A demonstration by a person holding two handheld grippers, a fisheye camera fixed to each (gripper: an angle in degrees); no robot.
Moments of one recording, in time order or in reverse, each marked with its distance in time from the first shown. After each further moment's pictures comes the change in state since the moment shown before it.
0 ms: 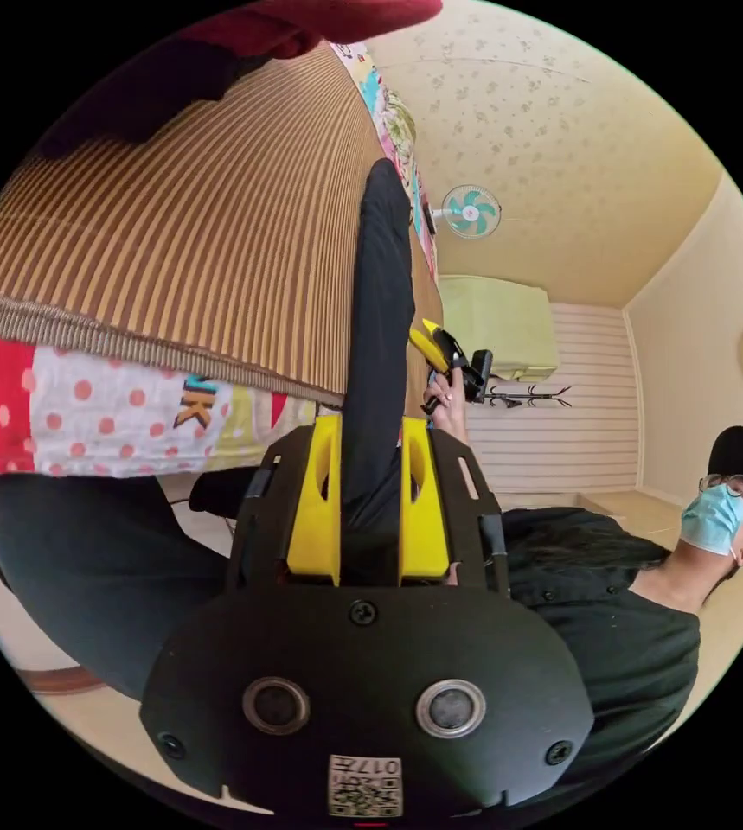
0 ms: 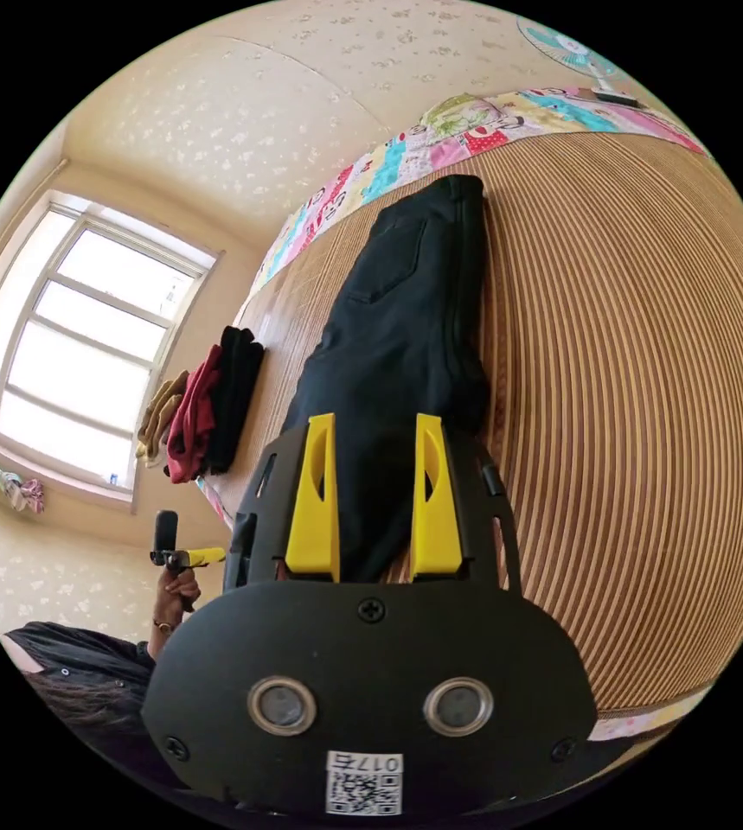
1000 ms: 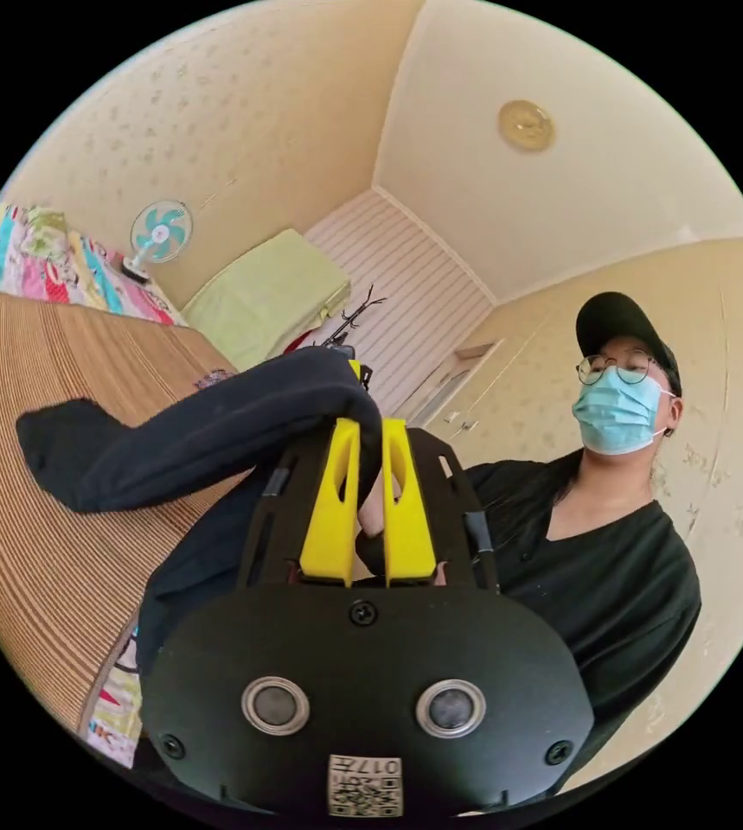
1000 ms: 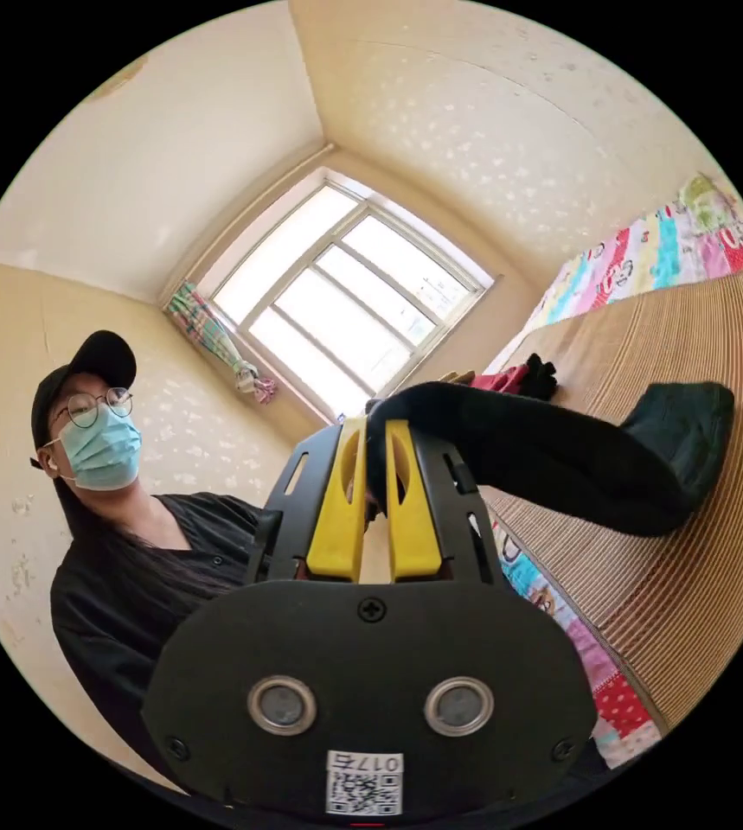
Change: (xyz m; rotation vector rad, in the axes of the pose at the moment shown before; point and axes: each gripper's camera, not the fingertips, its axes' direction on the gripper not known) left arm 0.255 0.013 0.004 -0.114 0.383 0.792; right arm -0.163 0.072 -0.272 0.064 -0.733 -0.533
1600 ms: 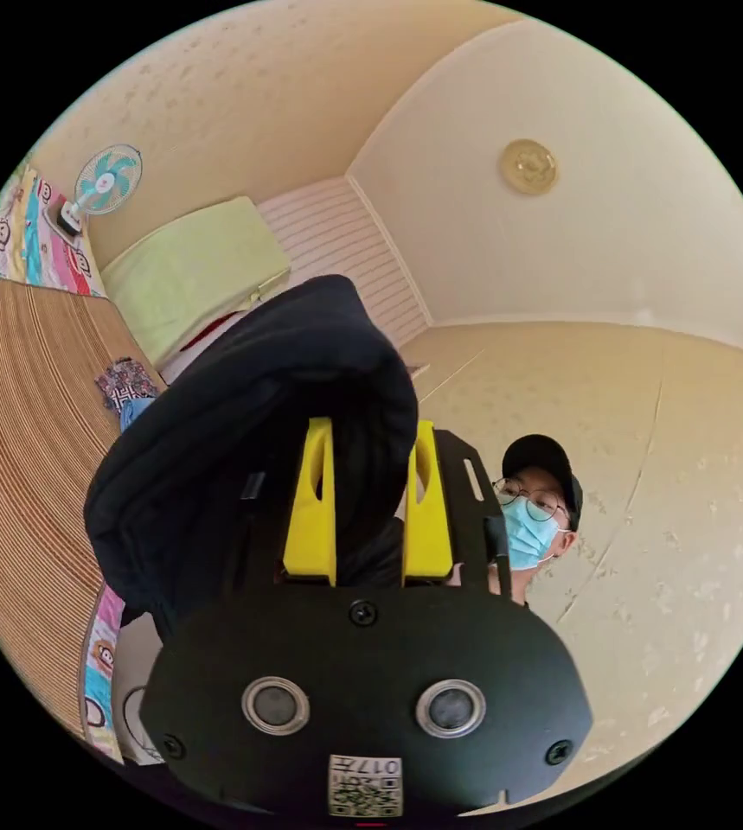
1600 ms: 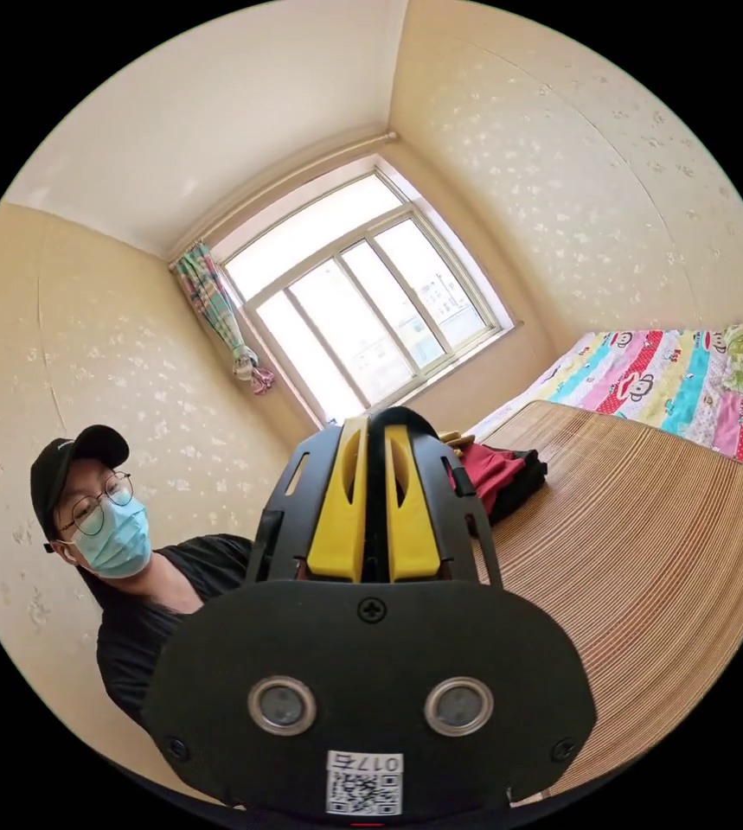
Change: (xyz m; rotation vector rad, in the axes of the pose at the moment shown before) left arm 0.045 -0.140 0.014 -0.066 0.331 -0.120; right arm -0.130 -0.193 -0.040 -0.064 0.078 -0.175
